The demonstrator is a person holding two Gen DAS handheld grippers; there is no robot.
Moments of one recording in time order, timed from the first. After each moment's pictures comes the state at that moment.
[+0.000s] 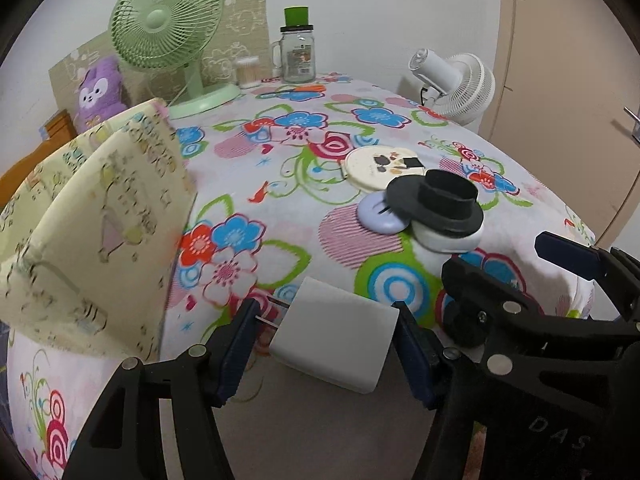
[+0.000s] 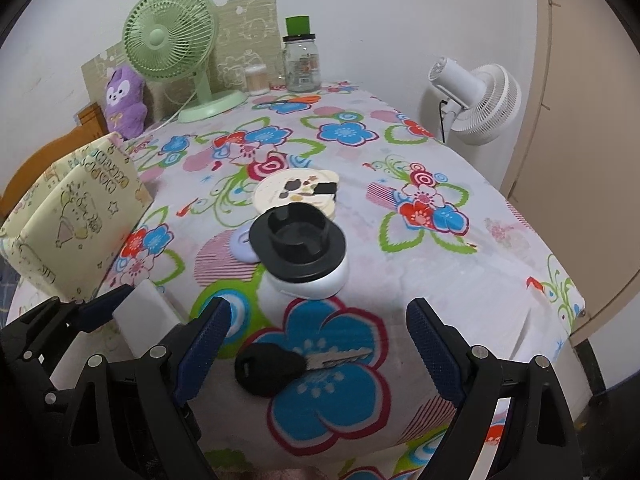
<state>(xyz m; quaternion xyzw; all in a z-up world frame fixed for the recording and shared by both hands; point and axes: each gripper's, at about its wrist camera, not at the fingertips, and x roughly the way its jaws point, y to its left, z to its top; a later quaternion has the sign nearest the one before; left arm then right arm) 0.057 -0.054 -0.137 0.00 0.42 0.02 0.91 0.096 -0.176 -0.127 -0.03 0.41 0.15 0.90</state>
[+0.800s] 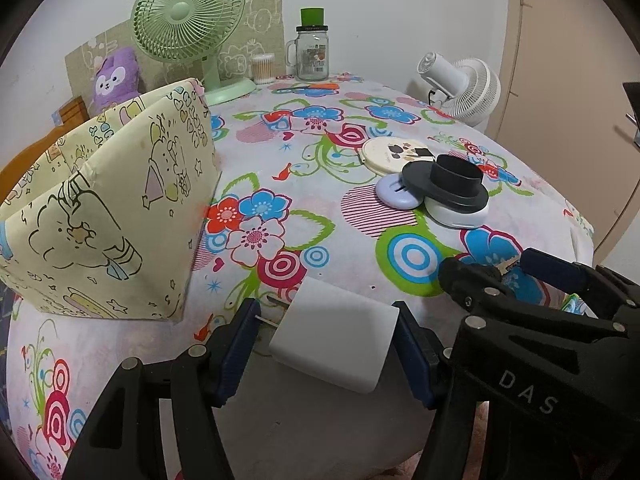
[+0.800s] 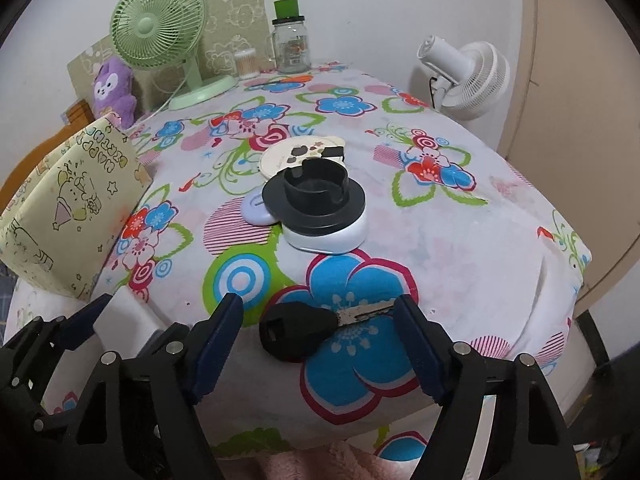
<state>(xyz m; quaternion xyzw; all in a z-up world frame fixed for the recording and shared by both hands) 0.034 -0.043 -0.140 -0.01 0.42 0.03 0.91 0.083 -0.165 -0.141 -0.01 0.44 0.12 0.89</state>
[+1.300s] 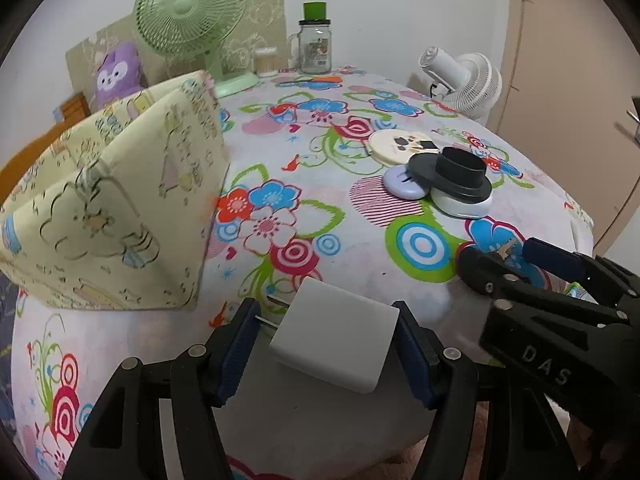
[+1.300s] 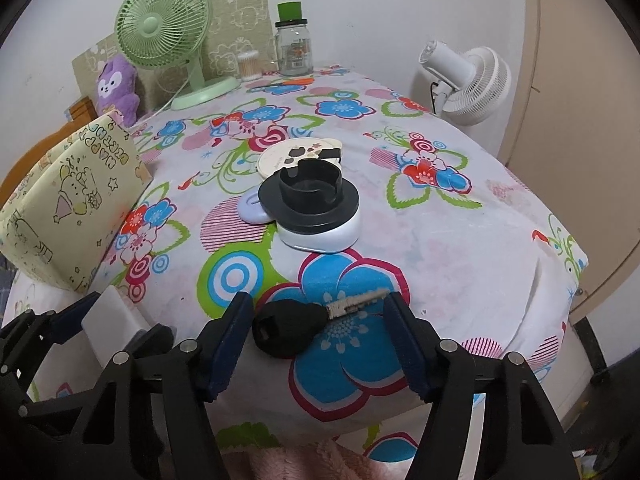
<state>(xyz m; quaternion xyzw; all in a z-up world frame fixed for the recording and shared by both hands) 0.029 -0.035 -0.139 -0.01 0.43 0.03 0.90 0.080 -0.171 -0.141 -0.01 0.43 0.13 0.89</state>
